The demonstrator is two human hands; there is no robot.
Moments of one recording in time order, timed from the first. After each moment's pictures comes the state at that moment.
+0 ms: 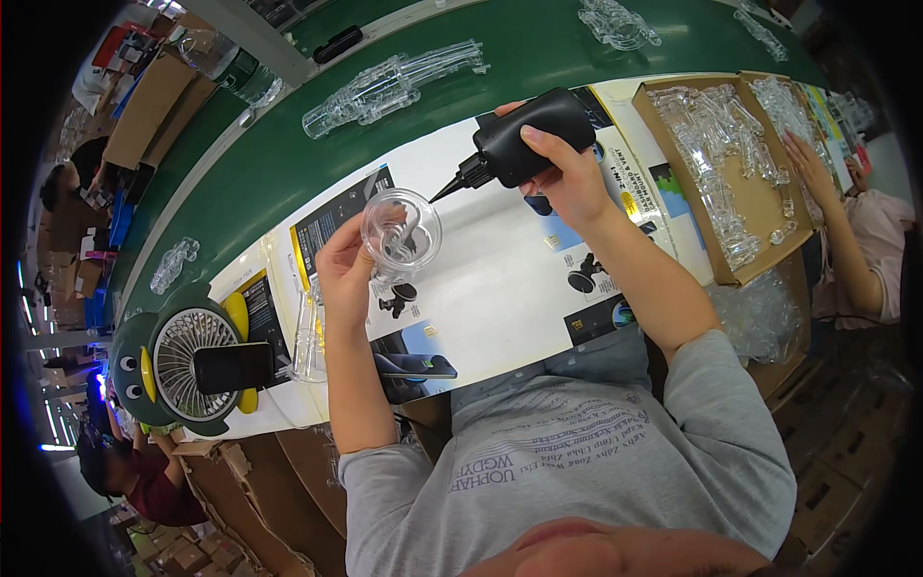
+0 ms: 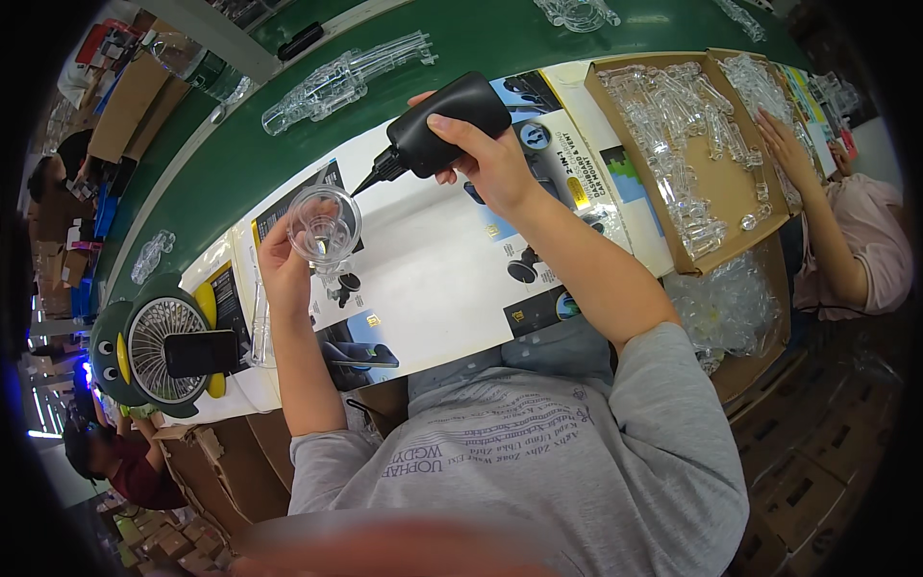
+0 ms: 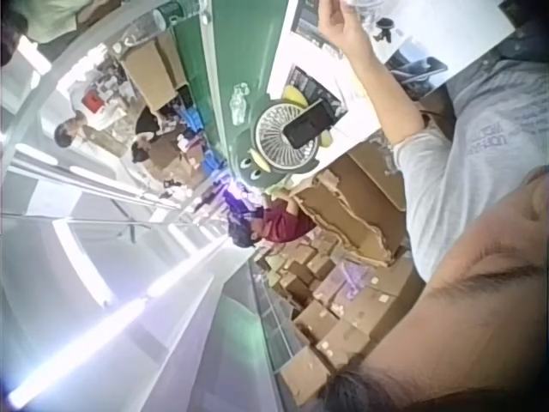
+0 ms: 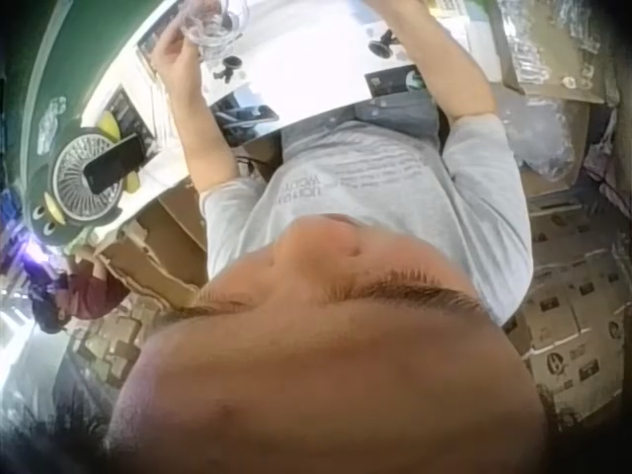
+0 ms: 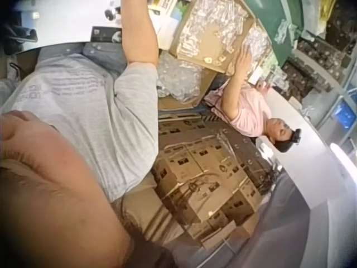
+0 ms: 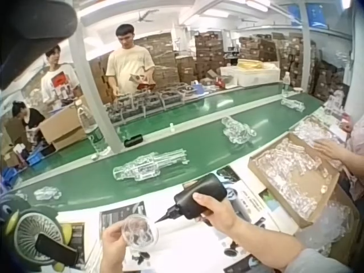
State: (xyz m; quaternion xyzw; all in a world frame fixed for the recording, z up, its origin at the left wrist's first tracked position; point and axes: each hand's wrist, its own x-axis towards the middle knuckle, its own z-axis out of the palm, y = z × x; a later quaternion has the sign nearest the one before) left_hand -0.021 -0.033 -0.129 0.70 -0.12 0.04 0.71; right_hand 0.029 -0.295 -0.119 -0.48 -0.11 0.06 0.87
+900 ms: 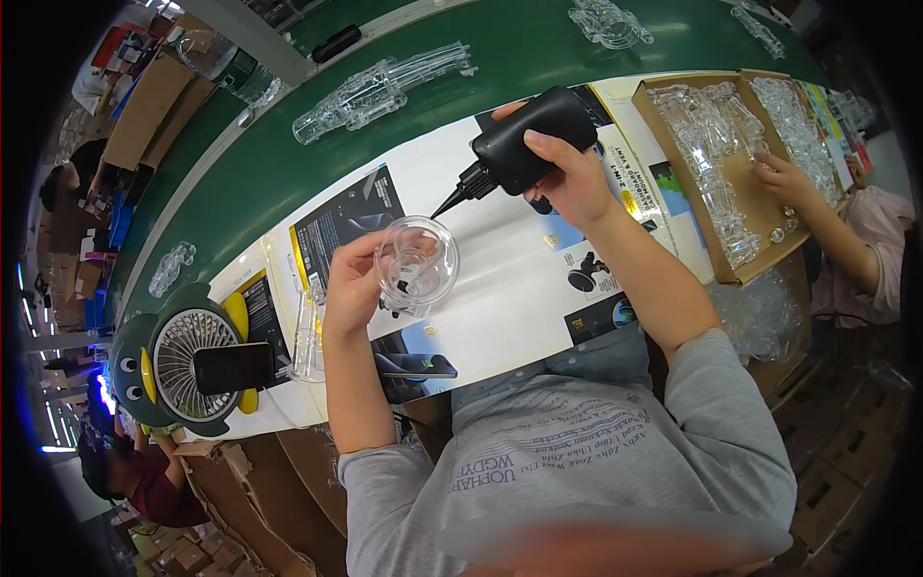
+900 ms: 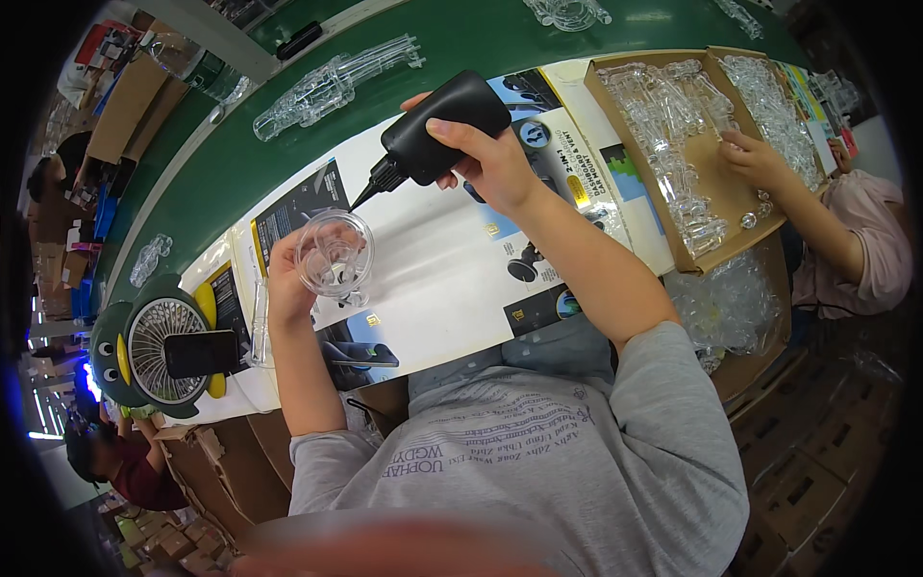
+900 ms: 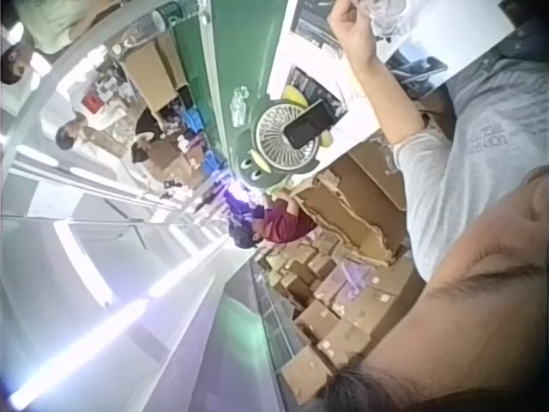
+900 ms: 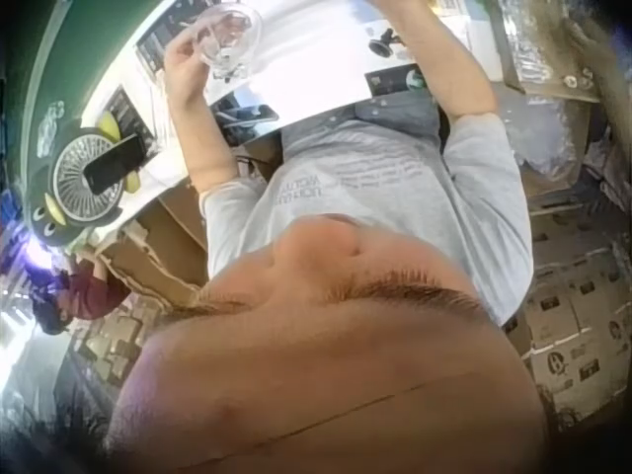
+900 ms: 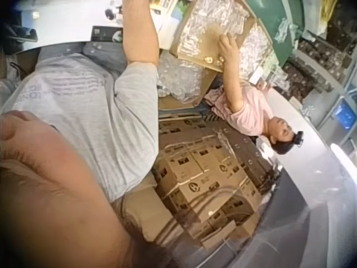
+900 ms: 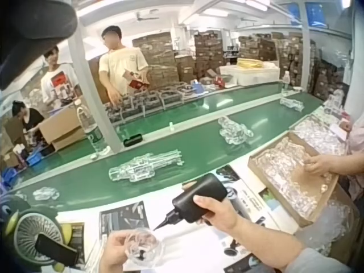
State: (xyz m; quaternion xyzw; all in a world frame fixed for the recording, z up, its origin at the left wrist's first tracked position) left_hand -0.026 -0.032 -0.131 0.63 -0.11 -0.12 0.76; right_hand 0.026 -0.298 -0.113 -0.46 -0.13 0.08 0.87
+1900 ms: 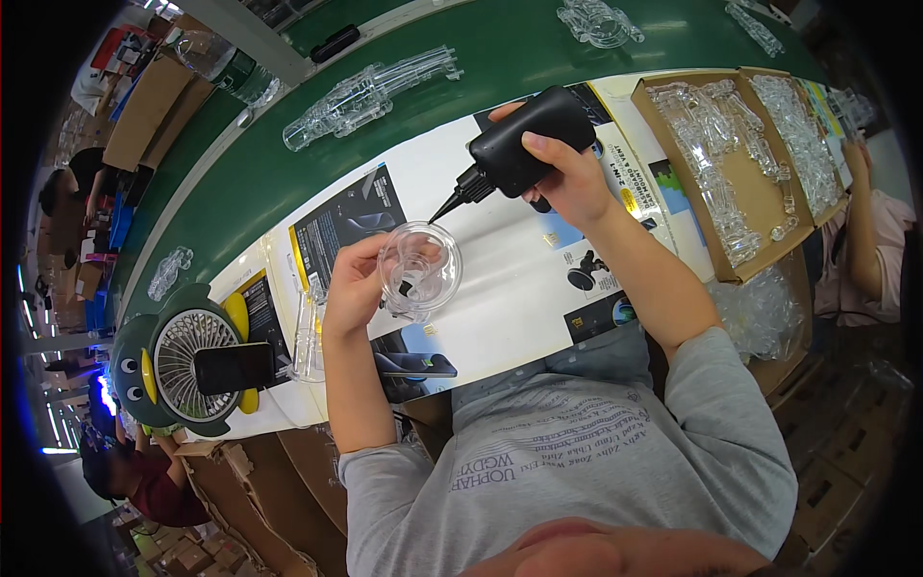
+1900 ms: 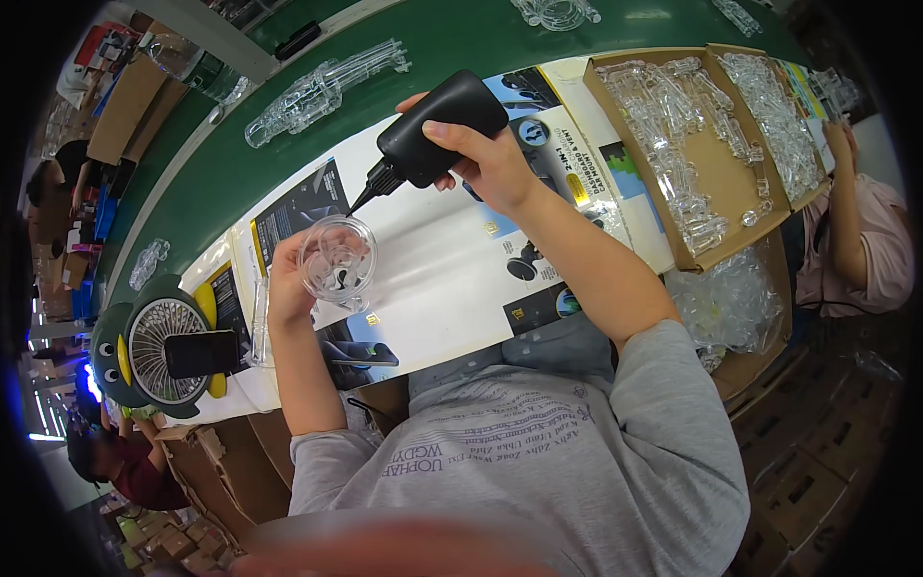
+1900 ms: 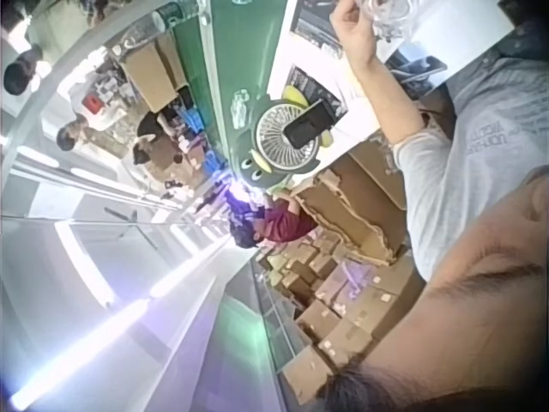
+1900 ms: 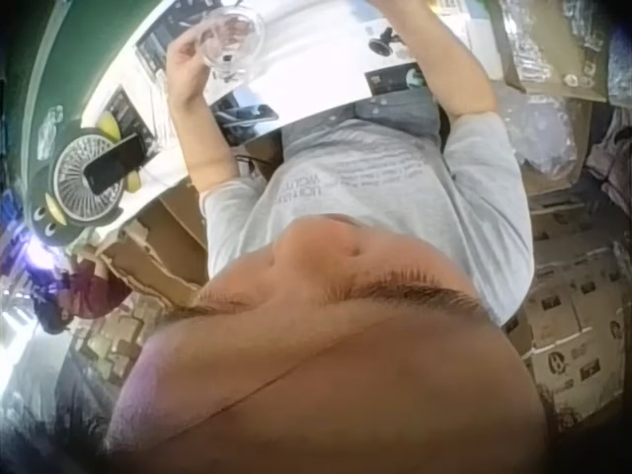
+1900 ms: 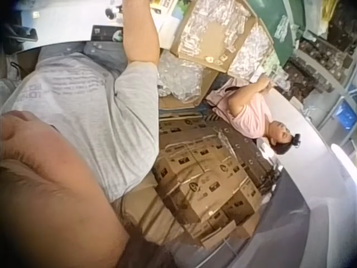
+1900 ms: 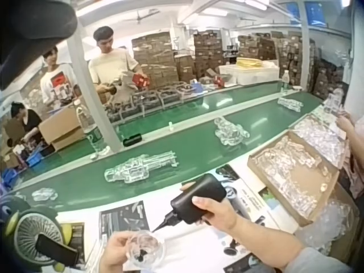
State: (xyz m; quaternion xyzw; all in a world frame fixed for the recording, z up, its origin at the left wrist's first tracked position) left_hand -0.026 -0.029 -0.133 0.64 -0.13 -0.15 0.74; right_hand 0.026 -0.299 -0.115 -0.45 -0.15 0.09 0.87
